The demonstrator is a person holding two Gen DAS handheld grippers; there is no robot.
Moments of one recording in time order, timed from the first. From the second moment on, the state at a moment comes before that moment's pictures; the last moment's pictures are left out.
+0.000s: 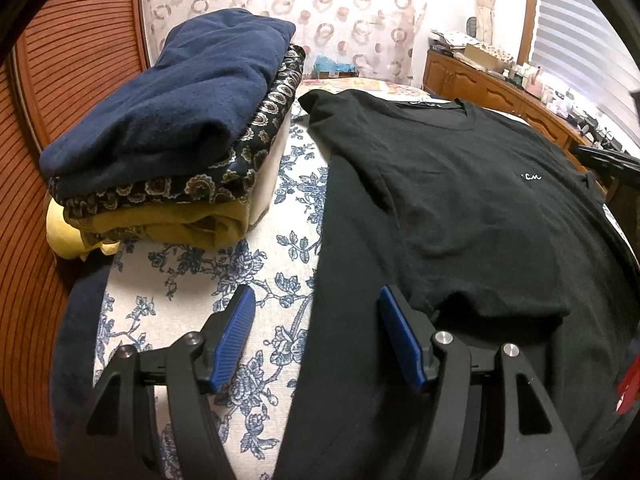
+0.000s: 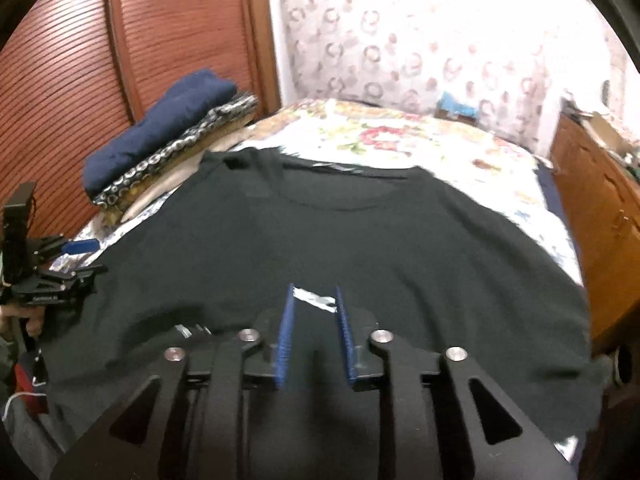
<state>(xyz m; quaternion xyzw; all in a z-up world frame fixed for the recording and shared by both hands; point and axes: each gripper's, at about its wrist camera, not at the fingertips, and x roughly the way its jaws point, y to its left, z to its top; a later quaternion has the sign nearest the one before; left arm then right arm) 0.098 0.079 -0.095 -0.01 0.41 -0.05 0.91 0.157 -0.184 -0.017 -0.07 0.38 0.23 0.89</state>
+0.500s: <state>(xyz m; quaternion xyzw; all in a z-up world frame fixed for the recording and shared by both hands) 0.092 0.022 -0.045 0.02 0.35 -0.11 0.93 0.125 -0.390 -0.037 -0.01 0.40 0.04 0.91</state>
